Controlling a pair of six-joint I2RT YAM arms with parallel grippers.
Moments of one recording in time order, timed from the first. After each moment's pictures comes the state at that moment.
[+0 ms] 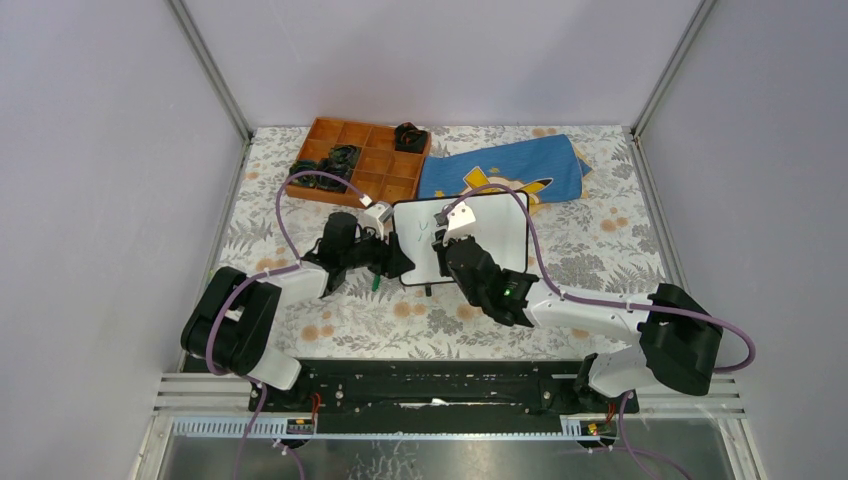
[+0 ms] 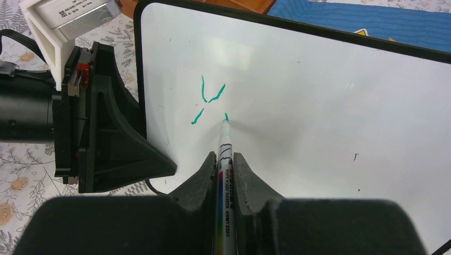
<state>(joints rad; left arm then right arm) -0.36 1.50 0.56 0.39 0.60 -0.23 1.05 1.40 0.81 0.22 0.61 0.23</state>
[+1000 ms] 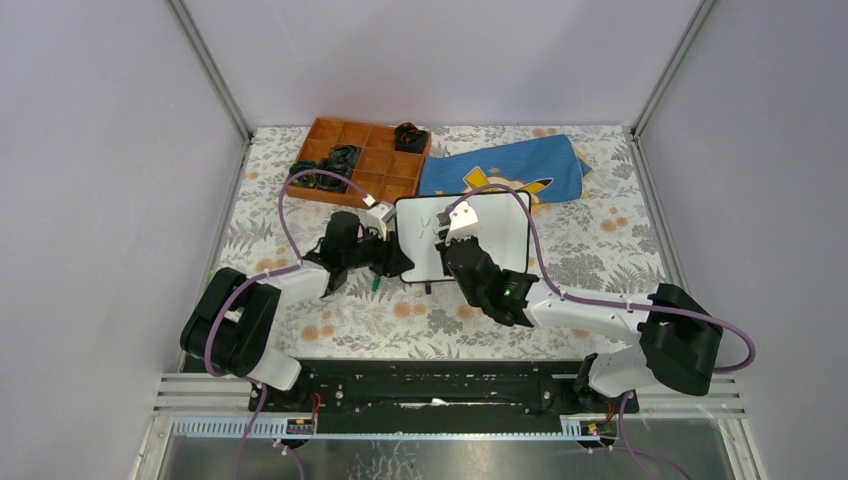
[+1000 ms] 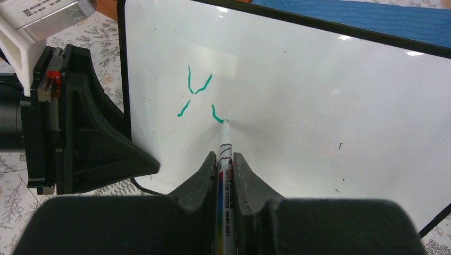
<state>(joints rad) -0.37 1.50 0.57 0.36 0.59 -0.21 1.05 1.40 0.81 0.19 0.67 0.24</state>
